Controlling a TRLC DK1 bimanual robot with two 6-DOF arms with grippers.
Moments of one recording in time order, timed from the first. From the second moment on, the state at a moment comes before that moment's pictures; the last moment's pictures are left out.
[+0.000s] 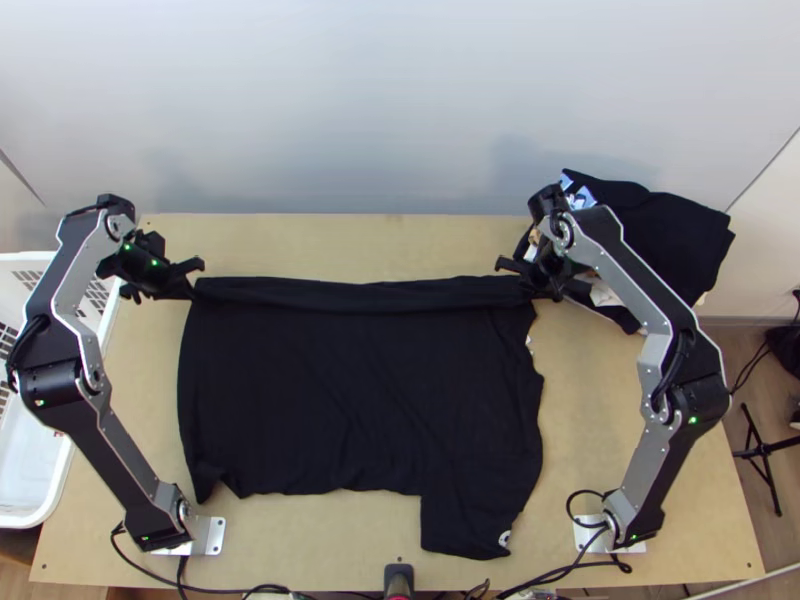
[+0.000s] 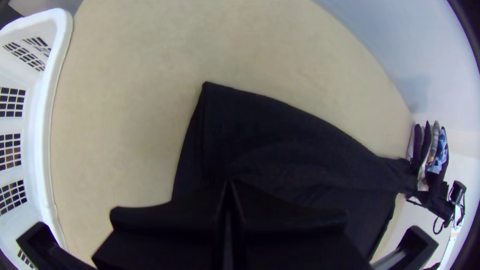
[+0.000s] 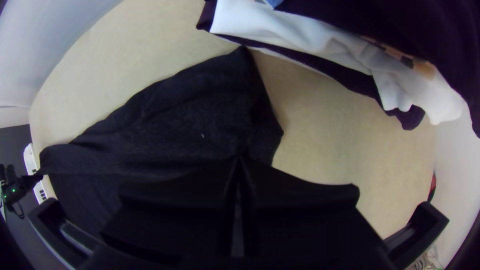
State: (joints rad) left arm 0.30 2.05 1.77 -1.12 0.27 0.02; right arm 0.26 1.96 1.74 -1.12 0.00 0.55
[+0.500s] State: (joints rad) left arm 0.33 1.94 1.58 -1.05 0.28 0.03; right arm 0.29 1.84 1.45 -0.98 0.00 0.58
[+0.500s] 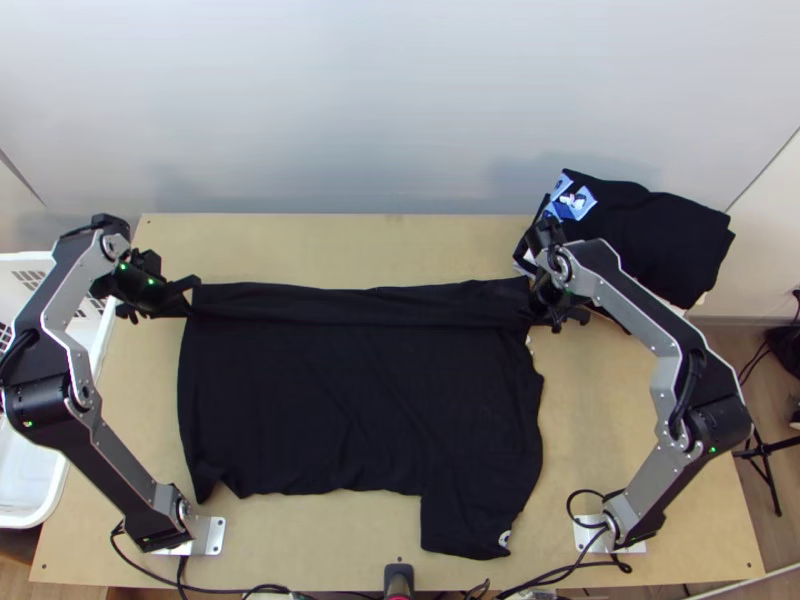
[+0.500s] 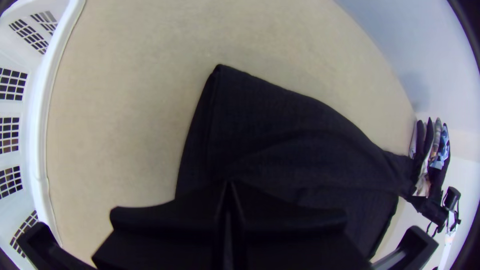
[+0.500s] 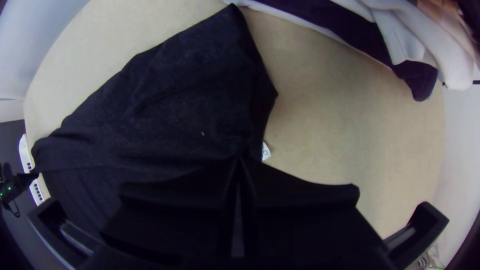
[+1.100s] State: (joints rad) left arm 0.37 1.83 1.43 -1.01 0.31 0.05; right arm 0.28 1.78 1.30 -0.86 0.01 0.60
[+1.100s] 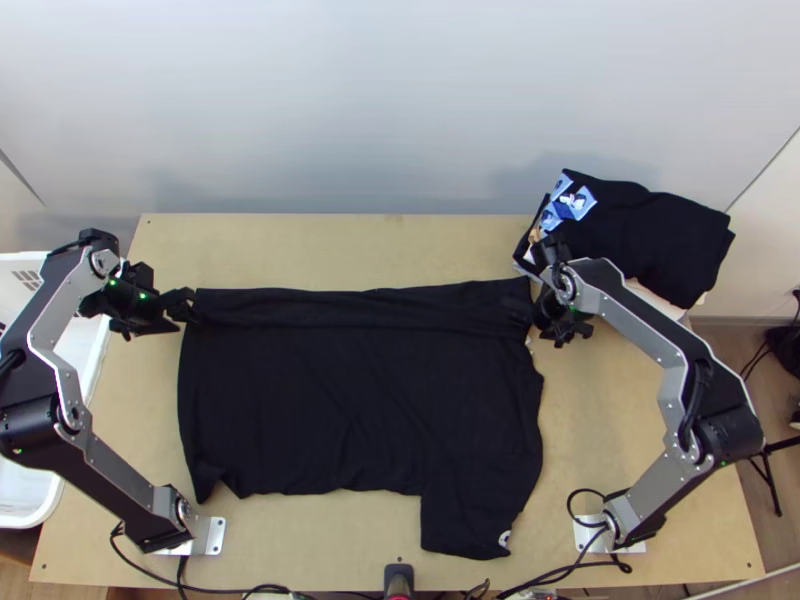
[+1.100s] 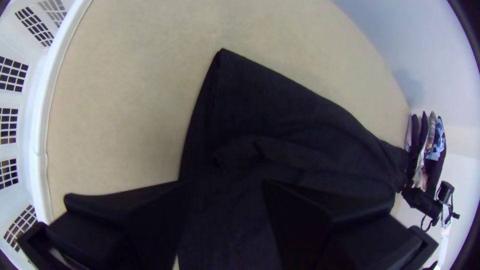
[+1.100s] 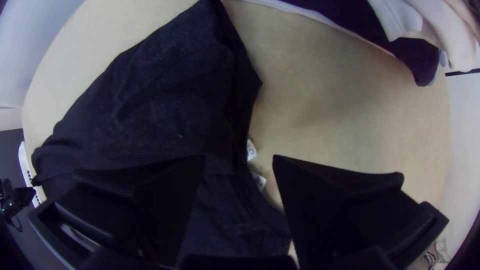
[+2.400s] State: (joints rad) left arm -0.28 1.23 1.00 -1.49 -0.15 0.76; right arm 0.43 1.55 1.18 -1.21 -0.12 0.46
